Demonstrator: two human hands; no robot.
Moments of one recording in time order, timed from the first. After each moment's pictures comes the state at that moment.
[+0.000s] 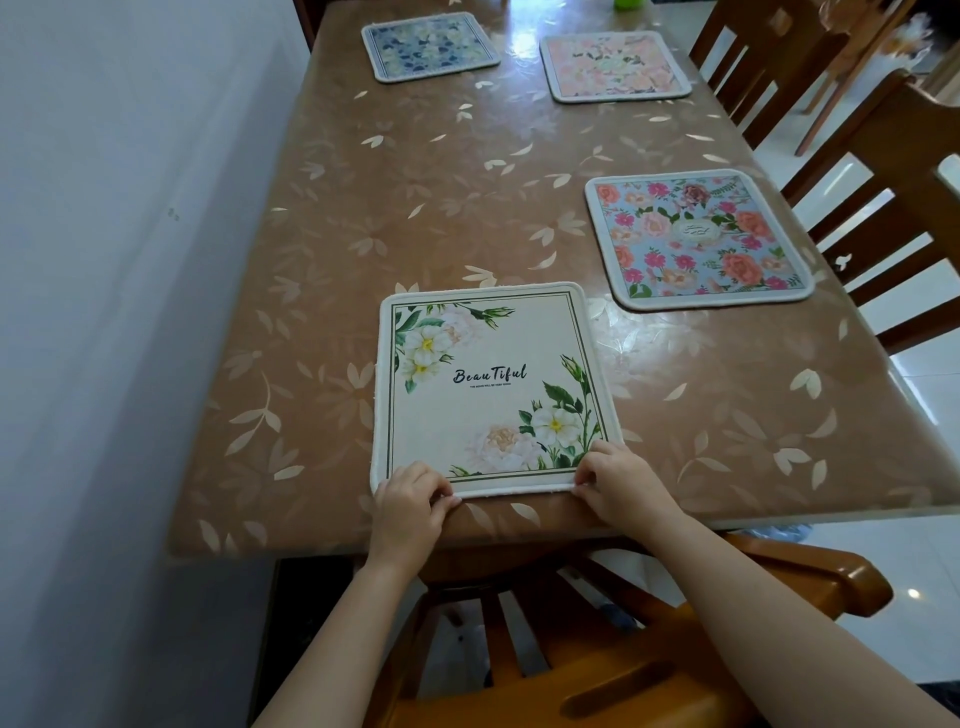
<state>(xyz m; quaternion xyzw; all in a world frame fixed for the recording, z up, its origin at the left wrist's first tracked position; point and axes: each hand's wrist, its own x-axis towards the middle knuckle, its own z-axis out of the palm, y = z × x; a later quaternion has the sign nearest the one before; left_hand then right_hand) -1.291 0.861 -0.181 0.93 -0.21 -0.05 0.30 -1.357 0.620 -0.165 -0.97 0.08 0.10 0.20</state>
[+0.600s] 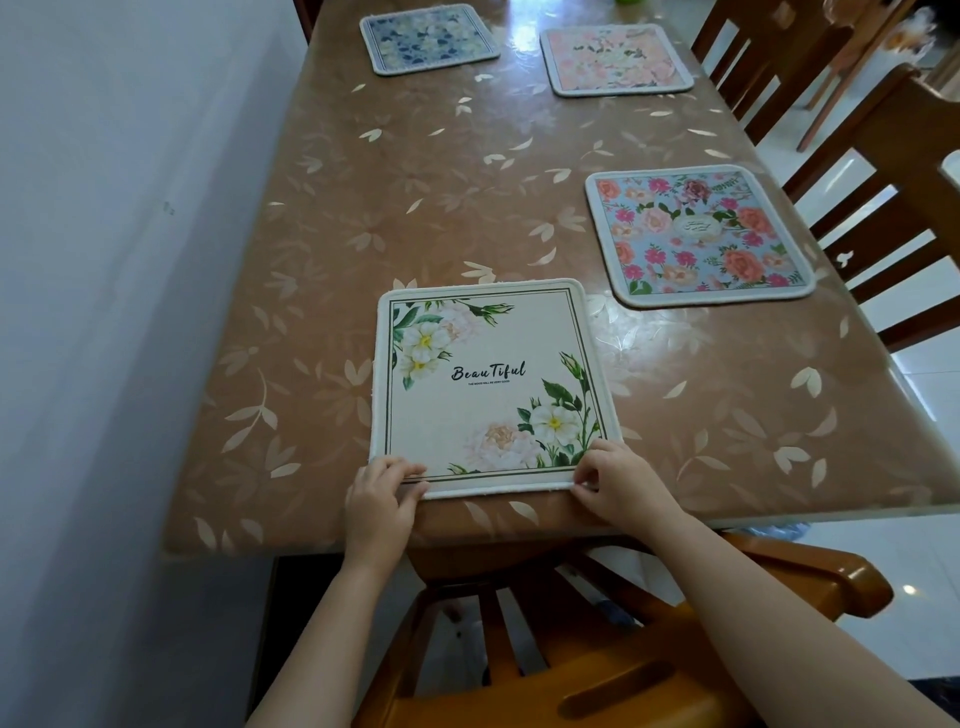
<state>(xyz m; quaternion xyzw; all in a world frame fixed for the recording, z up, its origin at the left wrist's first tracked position) -1.282 0.879 -0.189 0.93 -0.13 -0.02 0.34 -1.357 0.618 -0.167 -0.96 0.09 0.09 0.24</state>
